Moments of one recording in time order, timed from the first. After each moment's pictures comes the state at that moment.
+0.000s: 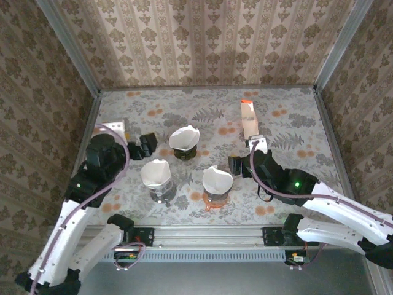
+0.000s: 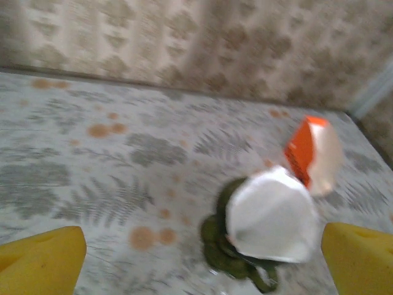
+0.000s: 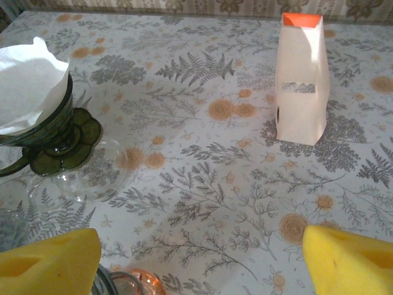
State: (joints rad) left arm -0.40 0.71 0.95 -0.60 -0.05 -0.36; right arm 0.94 0.89 0.88 -0.66 0.60 0.52
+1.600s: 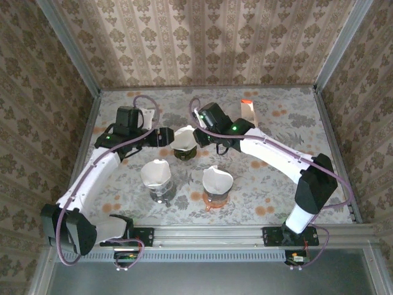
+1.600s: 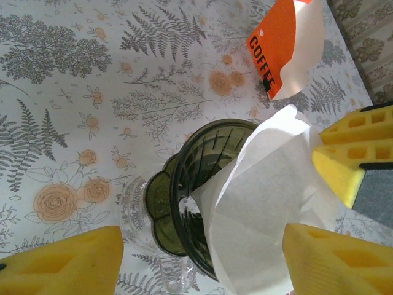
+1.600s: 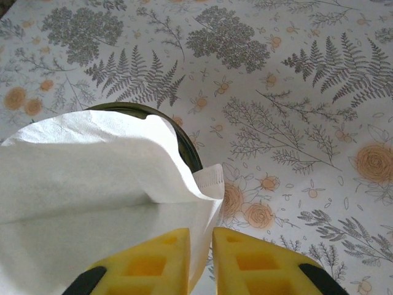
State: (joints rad) left arm -0.34 1.23 1.08 -0.61 0.44 -0.26; right arm 0.75 1.69 1.49 -0.61 0.07 0.26
